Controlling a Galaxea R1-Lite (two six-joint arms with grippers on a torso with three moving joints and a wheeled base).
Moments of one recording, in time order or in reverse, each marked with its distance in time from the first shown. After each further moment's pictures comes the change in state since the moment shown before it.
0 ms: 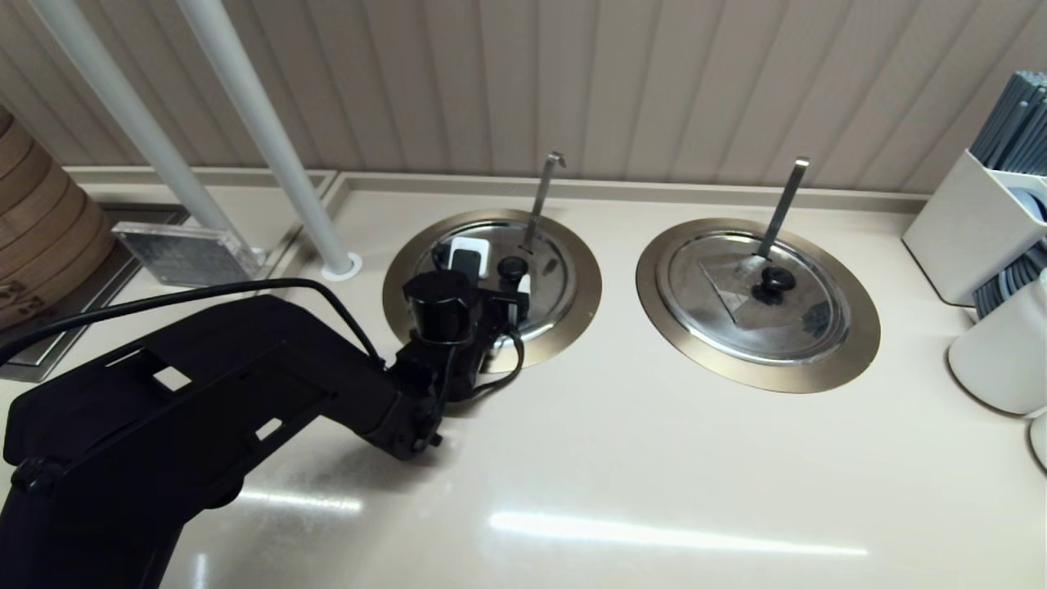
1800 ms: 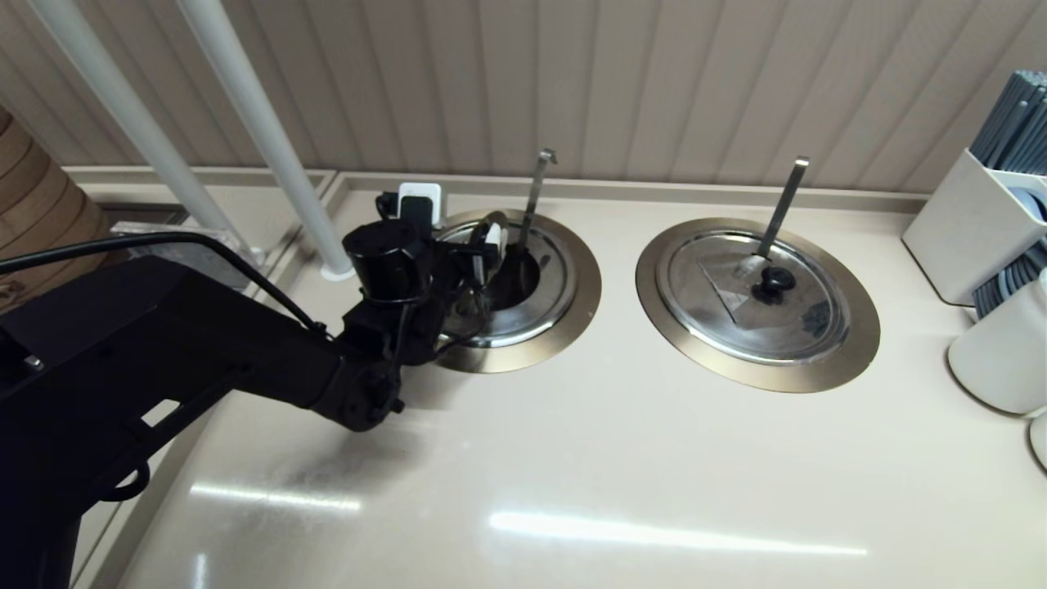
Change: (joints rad) left arm 0.065 -0.156 0.034 -0.004 0.001 -0.003; right arm 0.000 0.000 0.000 0.000 0.000 0.000
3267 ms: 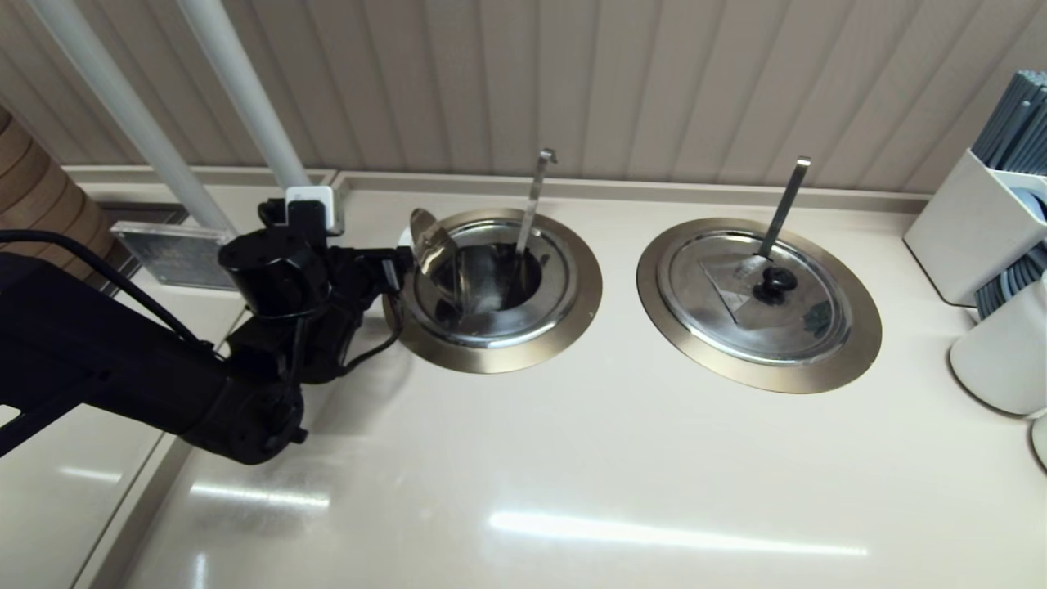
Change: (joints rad) left arm 0.134 -0.175 0.312 -0.142 -0.021 -0.038; right arm 0.000 0.000 0.000 0.000 0.000 0.000
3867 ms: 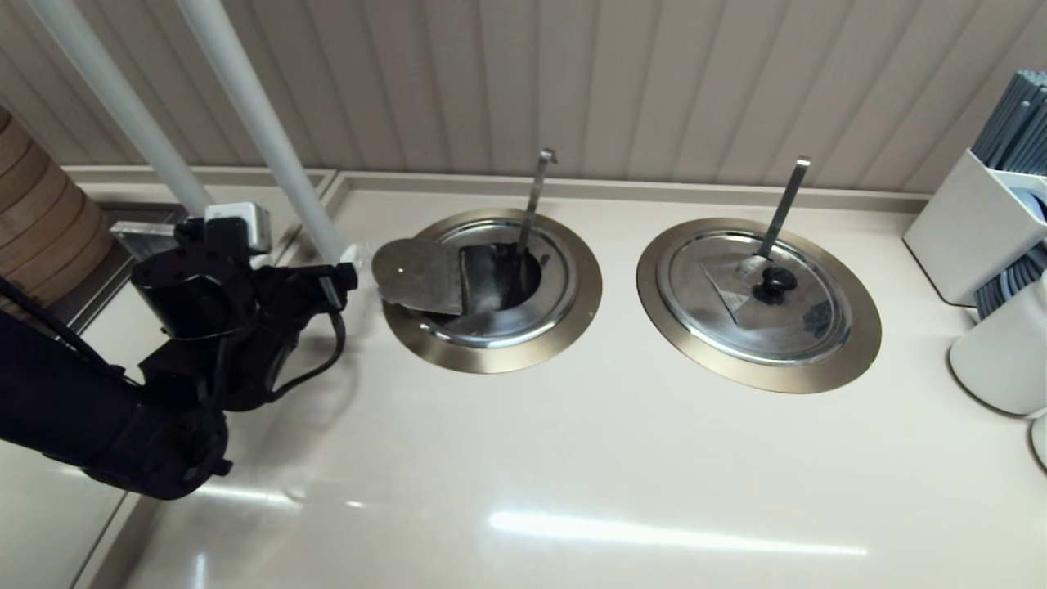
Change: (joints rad) left arm 0.131 -0.111 0.186 -0.006 -0.043 -0.078; right arm 0.000 0.000 0.000 0.000 0.000 0.000
